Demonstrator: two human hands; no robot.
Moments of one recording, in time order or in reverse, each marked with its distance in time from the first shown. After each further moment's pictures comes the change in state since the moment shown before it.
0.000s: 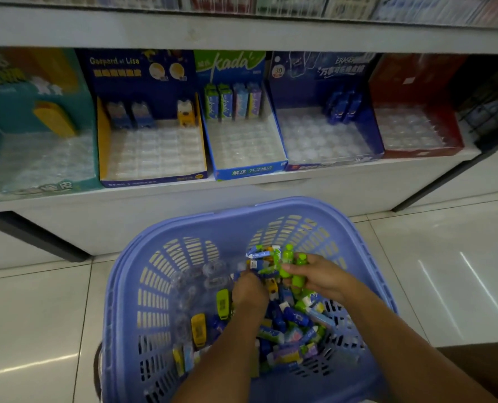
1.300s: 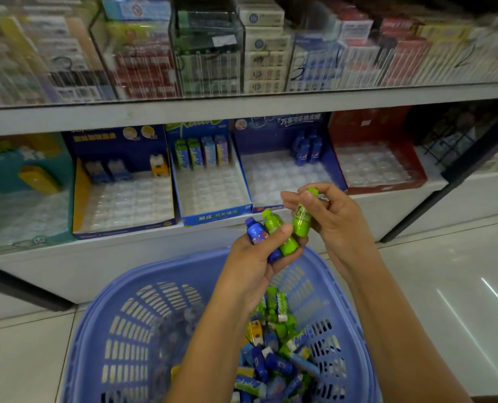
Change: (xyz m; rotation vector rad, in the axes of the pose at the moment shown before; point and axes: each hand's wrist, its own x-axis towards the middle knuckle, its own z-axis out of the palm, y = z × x) left_hand -0.118 0.121 -0.176 -1.644 -0.338 0.450; right_hand -0.088 -0.143 -0.036 0.246 0.153 -0.884
